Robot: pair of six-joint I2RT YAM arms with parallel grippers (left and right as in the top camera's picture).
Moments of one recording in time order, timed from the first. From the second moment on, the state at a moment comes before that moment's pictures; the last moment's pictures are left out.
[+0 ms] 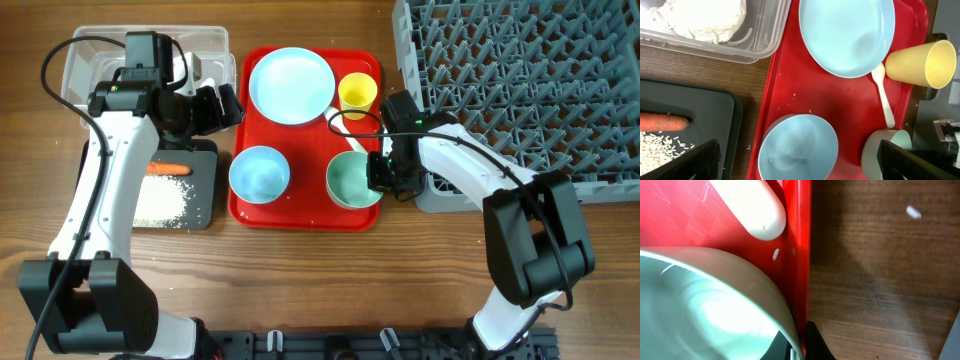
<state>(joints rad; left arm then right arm) -0.01 1.65 1.41 -0.93 0.28 -0.28 0.37 1.89 1.17 -0.79 -0.24 0.42</state>
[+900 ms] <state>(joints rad) -0.01 1.65 1.41 -0.93 0.28 -0.28 0.37 1.88 1.30 -0.96 -0.10 0.42</state>
